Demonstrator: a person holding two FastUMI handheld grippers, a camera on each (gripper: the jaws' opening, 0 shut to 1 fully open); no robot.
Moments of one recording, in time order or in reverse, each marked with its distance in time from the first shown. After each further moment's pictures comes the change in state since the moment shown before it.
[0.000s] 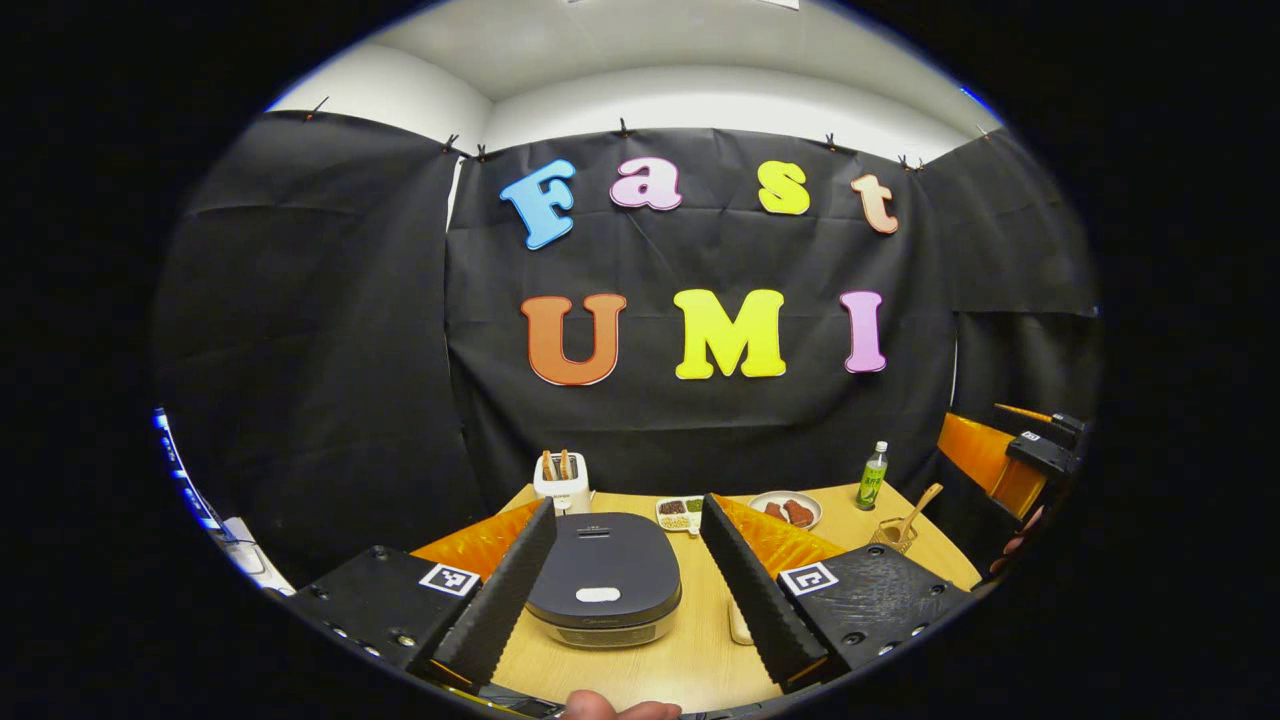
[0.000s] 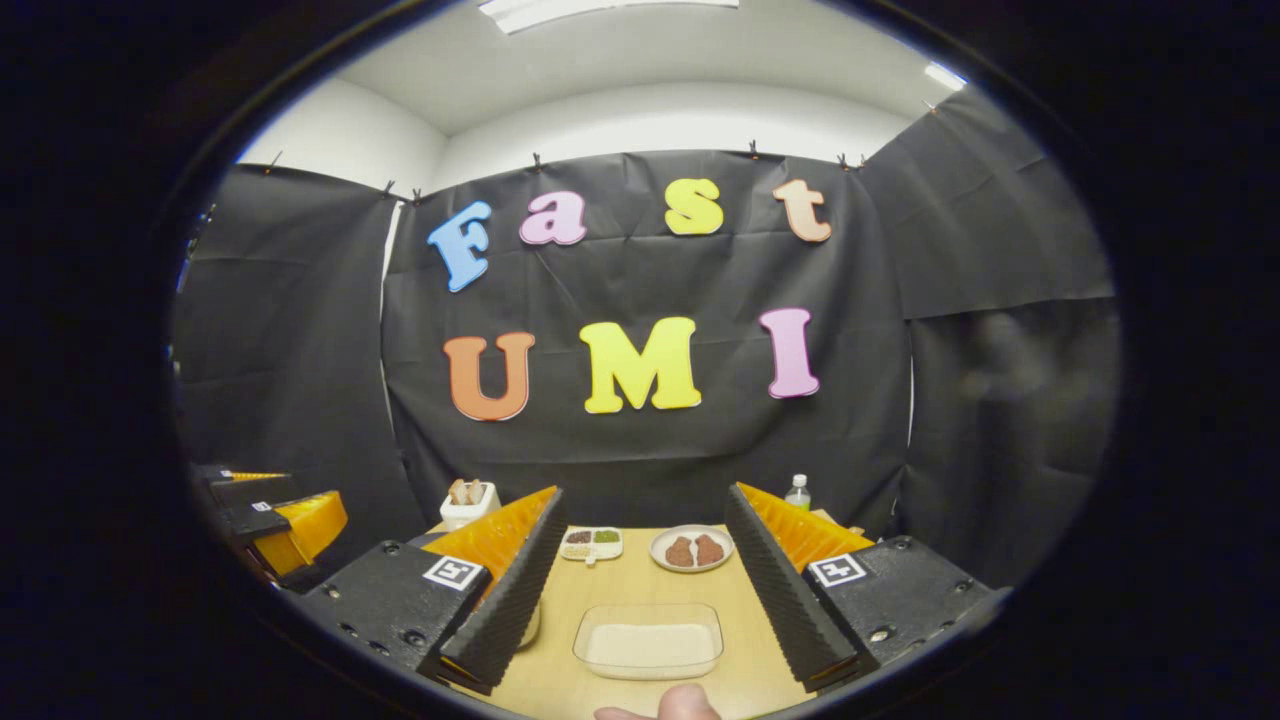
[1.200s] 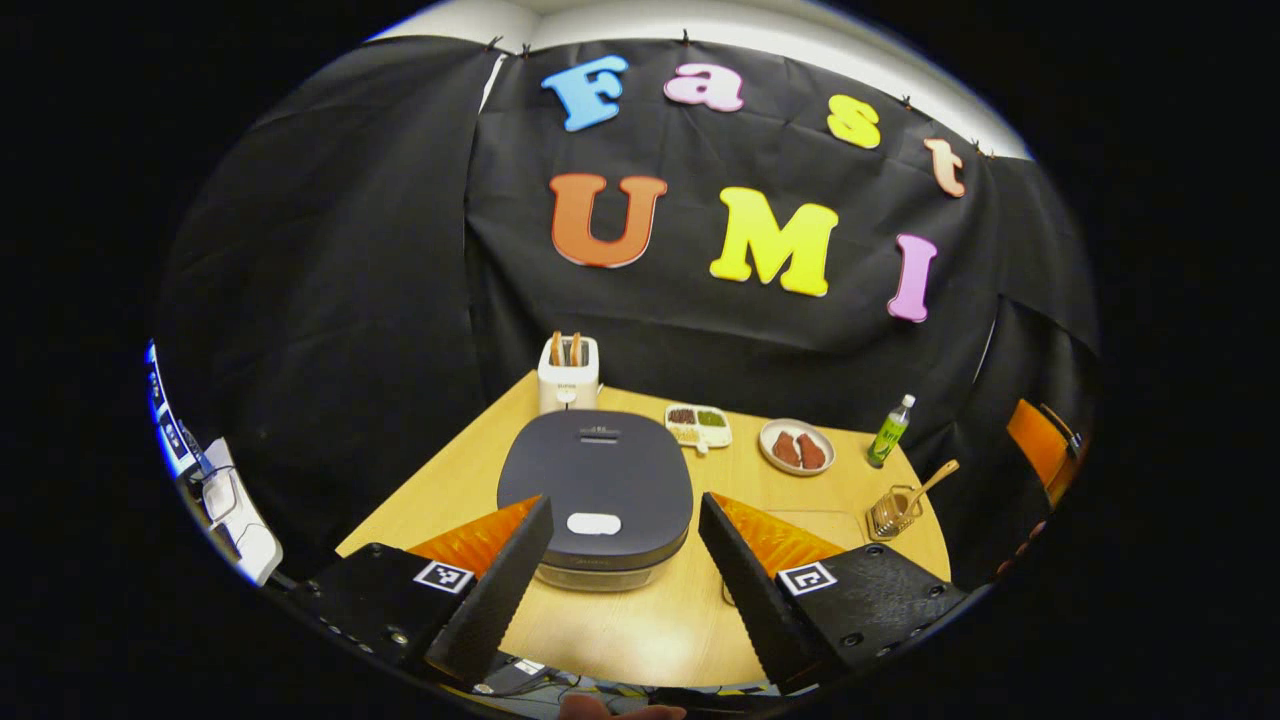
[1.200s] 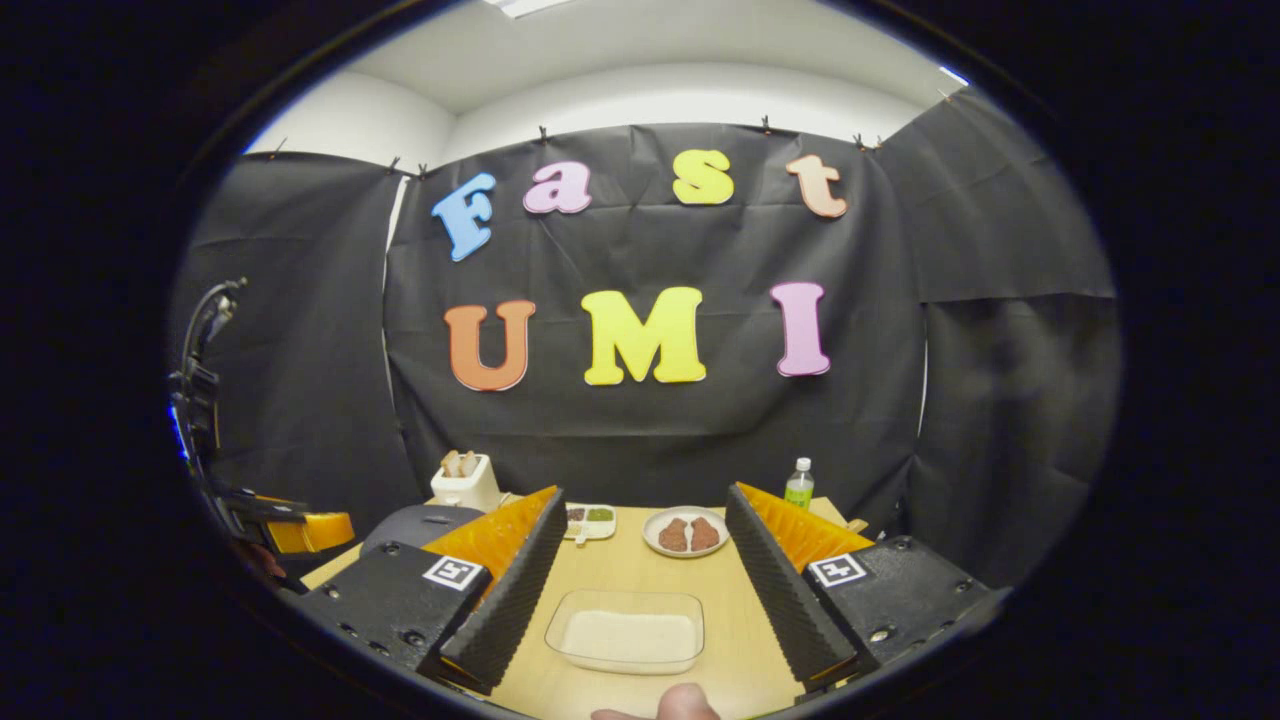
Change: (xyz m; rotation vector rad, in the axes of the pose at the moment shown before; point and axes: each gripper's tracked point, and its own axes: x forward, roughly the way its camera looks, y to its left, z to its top) left arm 0.041 0.015 -0.114 -0.153 0.401 0.046; right arm 0.032 -0.026 -0.033 -0.040 0.089 0.034
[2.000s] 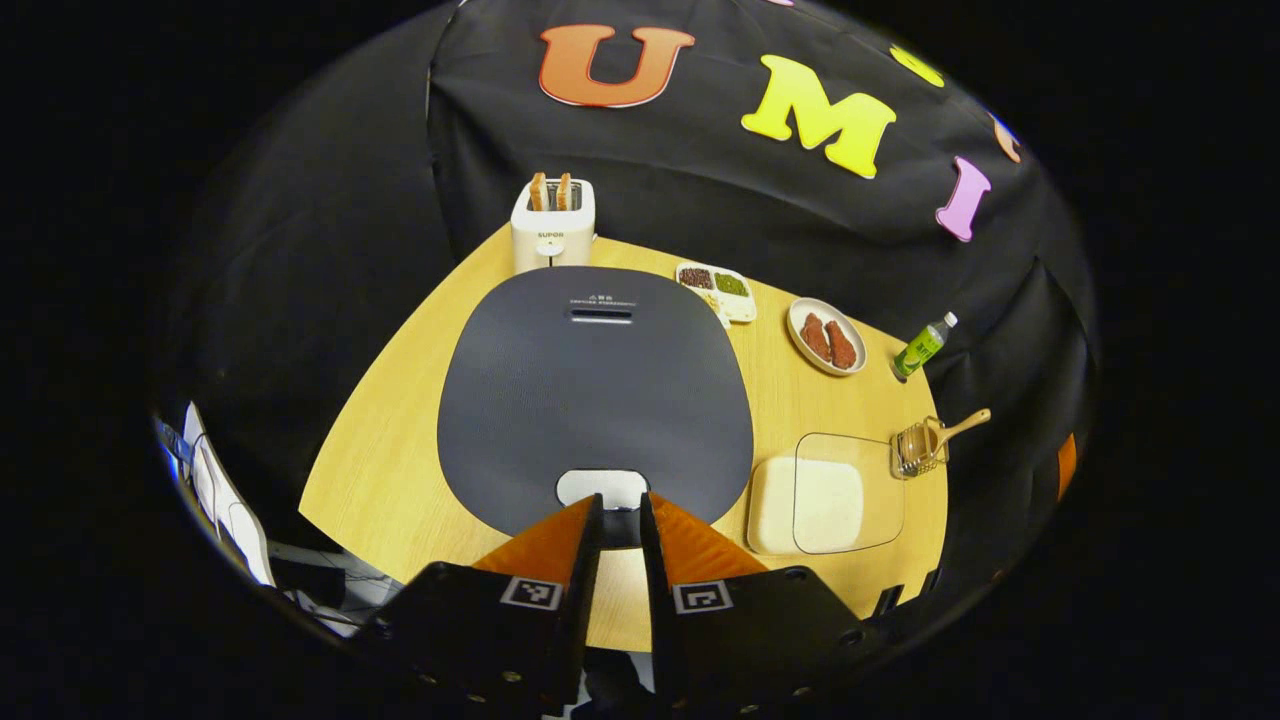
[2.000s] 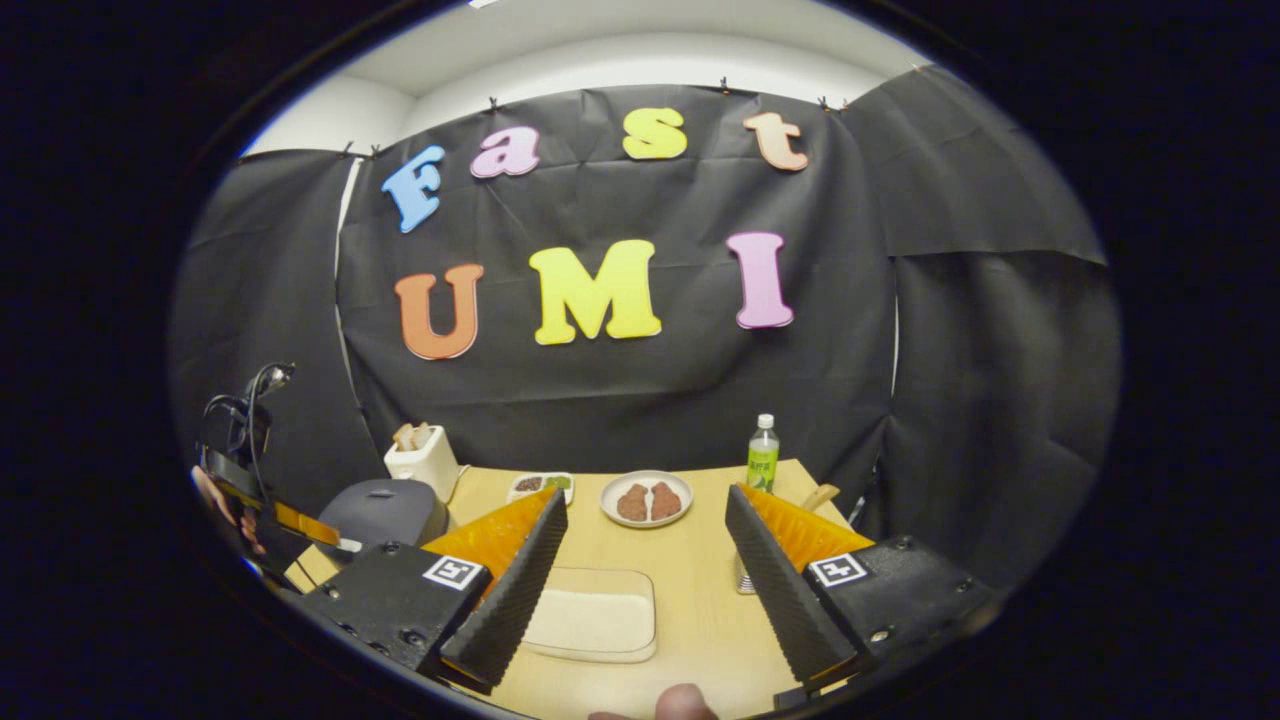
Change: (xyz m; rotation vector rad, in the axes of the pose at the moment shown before) left arm 0.090 0.018 -0.063 -0.030 0.445 -0.054; right arm 0.028 -0.071 -0.047 0.065 0.114 -0.101
